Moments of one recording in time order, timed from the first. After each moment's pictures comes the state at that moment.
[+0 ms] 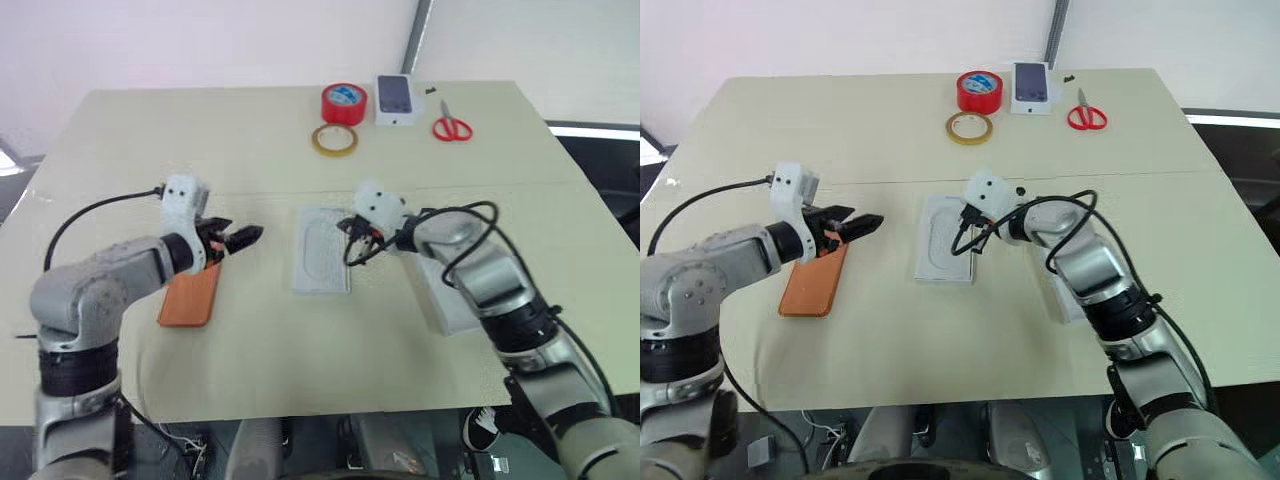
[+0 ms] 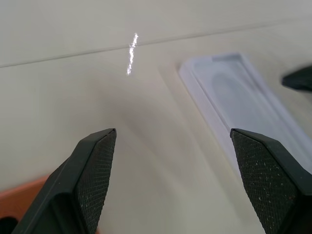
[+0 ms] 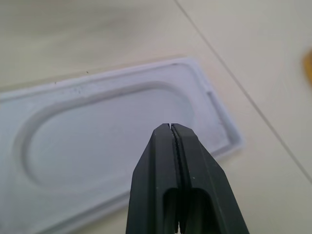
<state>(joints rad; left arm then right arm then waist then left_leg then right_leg) -0.38 0.65 0.17 -0.33 -0.72 1.08 -0.41 -0.72 -0.44 0.37 -0.02 -0.01 0.66 0.72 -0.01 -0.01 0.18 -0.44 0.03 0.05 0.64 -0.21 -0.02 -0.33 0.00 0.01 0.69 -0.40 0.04</state>
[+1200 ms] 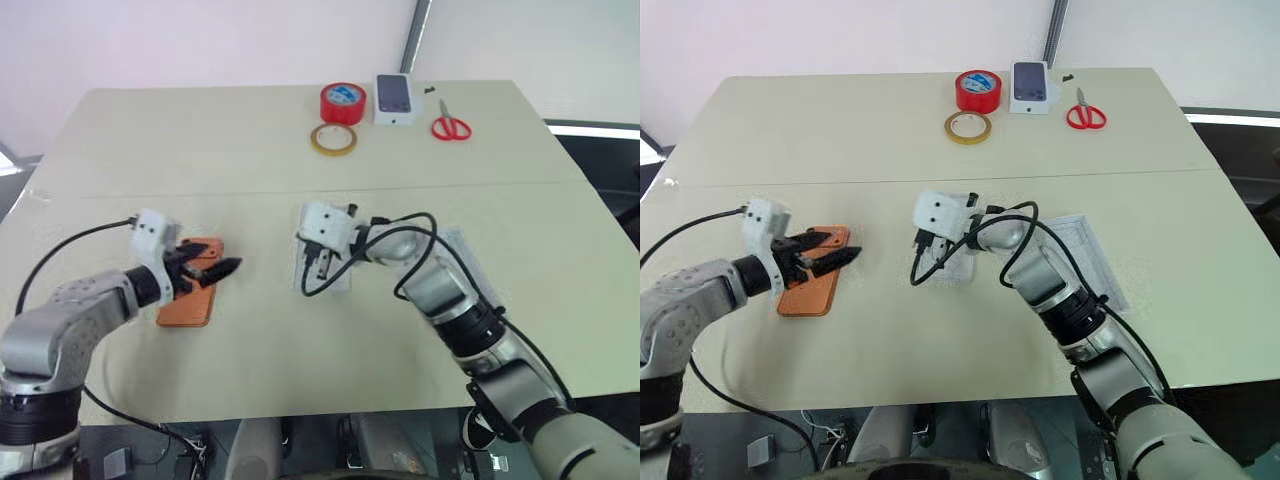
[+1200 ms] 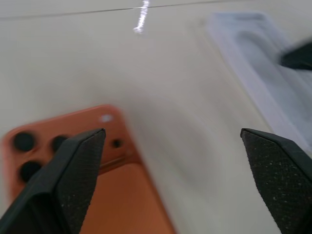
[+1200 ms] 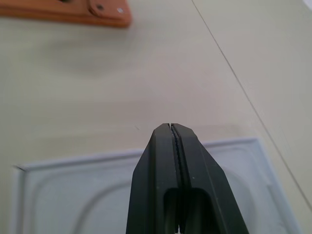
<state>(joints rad) -0.23 0.66 0.35 -0.24 -0.71 1.05 -0.44 -0.71 -0.28 0.45 -0.03 -0.13 0.53 0.76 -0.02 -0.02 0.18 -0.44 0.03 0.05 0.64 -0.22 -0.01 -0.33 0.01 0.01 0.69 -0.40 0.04</state>
